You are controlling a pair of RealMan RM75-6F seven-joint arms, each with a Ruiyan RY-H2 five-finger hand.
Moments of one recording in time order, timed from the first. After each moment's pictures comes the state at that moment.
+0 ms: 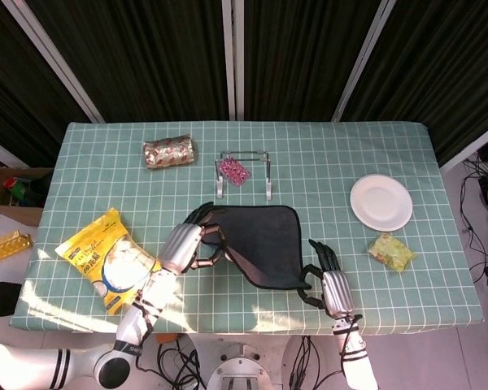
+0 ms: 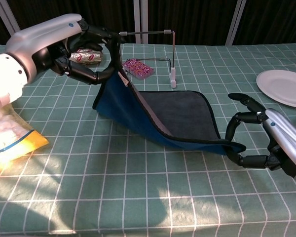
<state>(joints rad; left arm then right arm) -0.56 -1.63 -0.22 -1.90 1.19 1.17 0.21 0.15 -1.90 0.03 -1.30 -1.60 1.43 0.13</state>
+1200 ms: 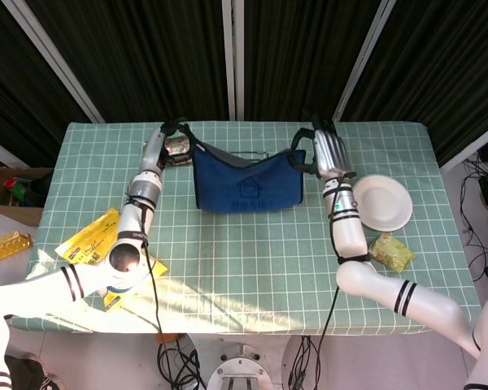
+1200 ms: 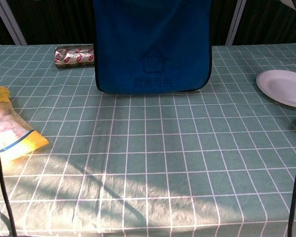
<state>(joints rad) -0.92 -1.52 -0.69 -1.48 0.40 0.90 -0.05 0.86 -1.59 0.67 -1.46 -0.75 0.98 -0.33</state>
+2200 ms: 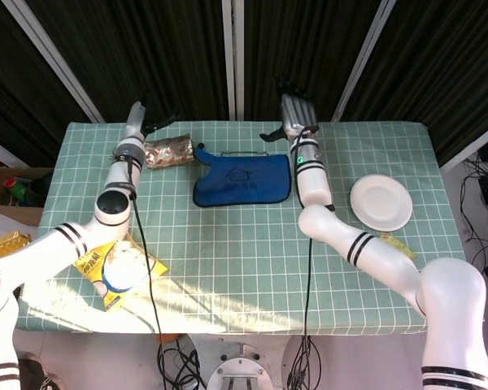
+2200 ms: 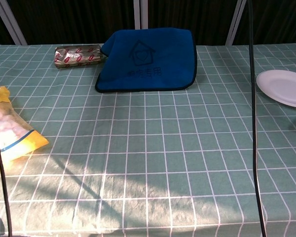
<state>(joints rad) -1.10 -1.45 -0.65 -1.12 -0.01 0.65 0.13 1.24 -1.64 0.66 -1.04 -0.37 0.77 -0.51</state>
